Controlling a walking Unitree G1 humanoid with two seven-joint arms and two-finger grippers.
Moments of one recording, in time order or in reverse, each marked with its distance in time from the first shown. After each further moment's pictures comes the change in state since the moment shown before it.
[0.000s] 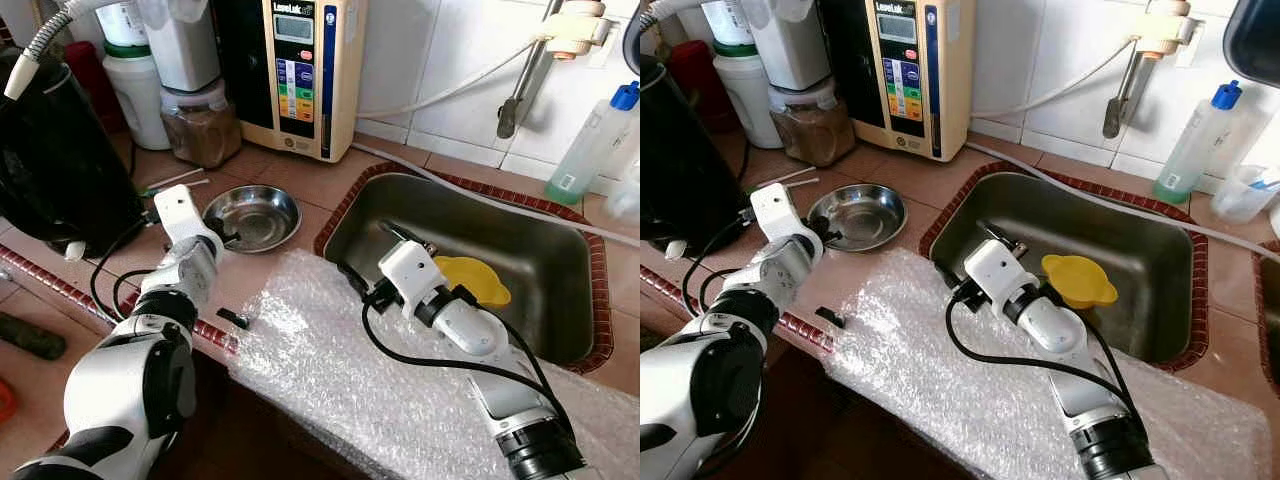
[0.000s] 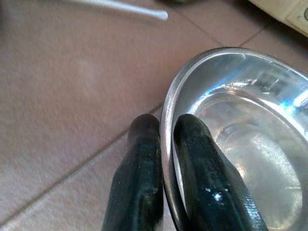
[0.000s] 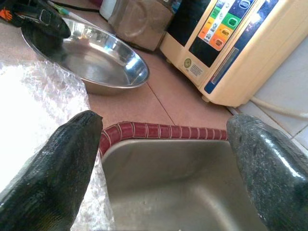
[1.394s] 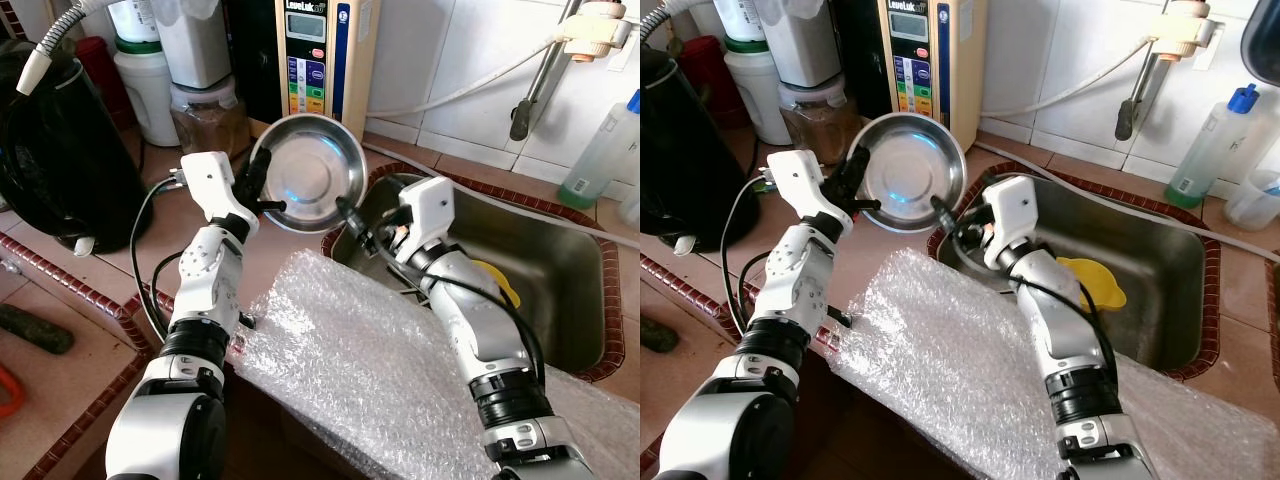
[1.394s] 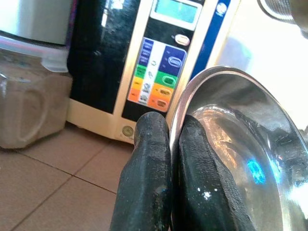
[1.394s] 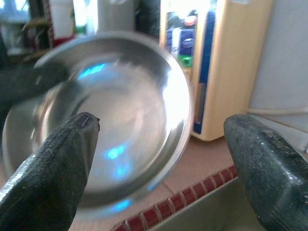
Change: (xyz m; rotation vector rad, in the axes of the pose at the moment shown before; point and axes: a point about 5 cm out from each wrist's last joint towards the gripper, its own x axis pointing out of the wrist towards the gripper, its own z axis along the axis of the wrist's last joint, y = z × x) left arm -0.038 -0.070 0.012 0.056 -0.505 -0.566; right arm 0.036 -0.042 0.032 0.445 -0.172 -0.157
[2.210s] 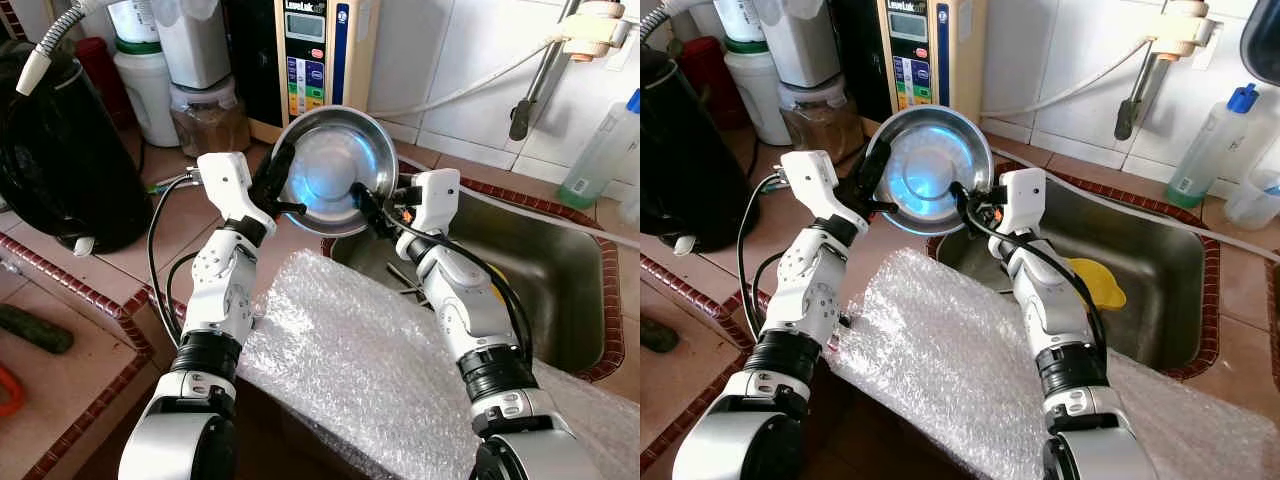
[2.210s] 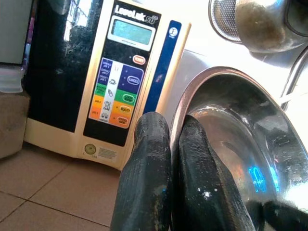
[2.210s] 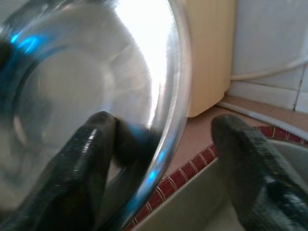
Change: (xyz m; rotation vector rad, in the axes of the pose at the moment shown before) left arm -0.001 -0.022 0.007 -0.032 -0.068 -0.112; right arm 0.014 -0.011 -0.018 0.135 0.070 -0.144
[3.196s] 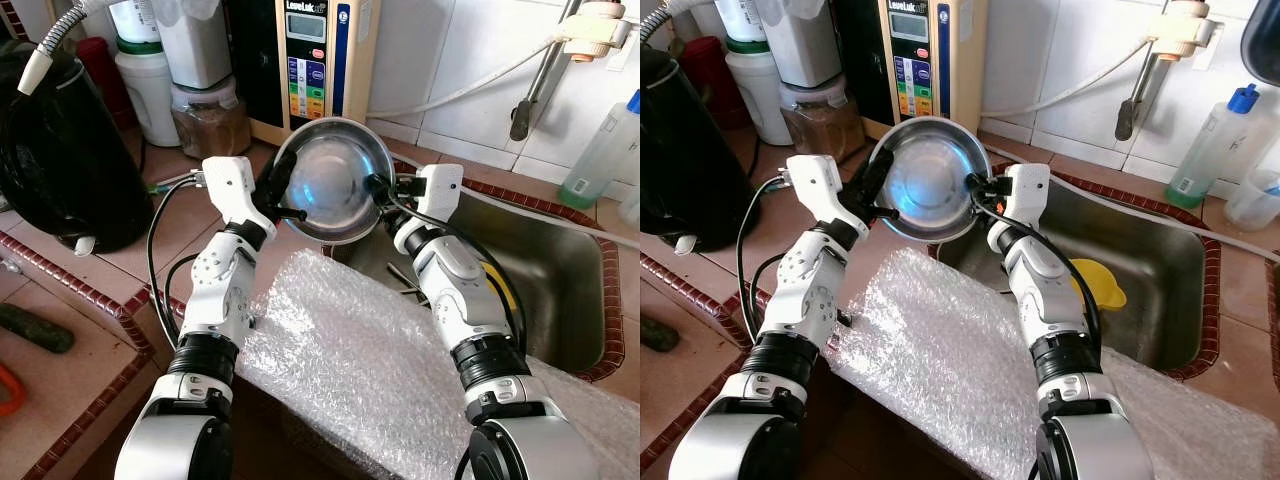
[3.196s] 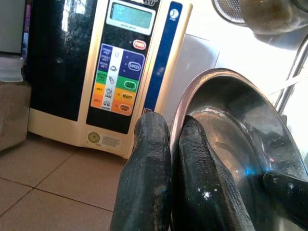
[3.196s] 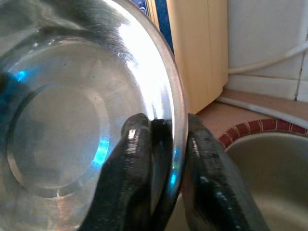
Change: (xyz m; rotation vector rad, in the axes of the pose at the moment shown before) left arm -0.002 0.002 -0.006 0.029 0.048 0.011; right arm 0.008 -0.001 -0.001 0.054 0.014 -0.021
